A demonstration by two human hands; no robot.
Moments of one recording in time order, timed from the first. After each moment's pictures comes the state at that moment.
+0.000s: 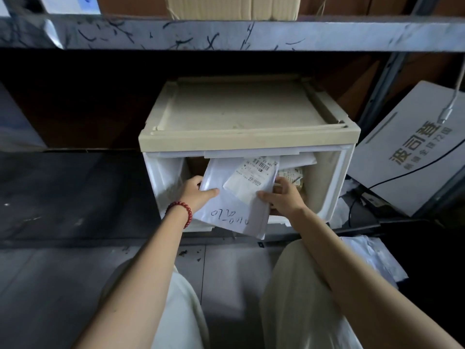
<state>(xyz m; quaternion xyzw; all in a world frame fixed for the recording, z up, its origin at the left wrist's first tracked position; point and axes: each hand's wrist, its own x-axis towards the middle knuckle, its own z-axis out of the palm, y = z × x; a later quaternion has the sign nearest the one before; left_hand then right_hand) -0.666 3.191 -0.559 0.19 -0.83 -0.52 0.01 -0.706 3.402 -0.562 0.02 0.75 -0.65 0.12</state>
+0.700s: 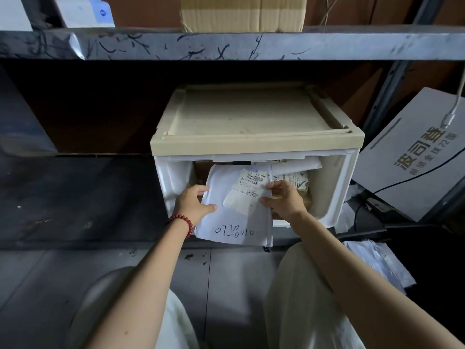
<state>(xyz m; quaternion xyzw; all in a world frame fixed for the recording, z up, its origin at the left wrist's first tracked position) -0.635 3.183 -0.557 0.17 -0.88 -0.43 0.08 -0.701 3.394 -0.563 -0.01 0.78 -0.62 0.08</state>
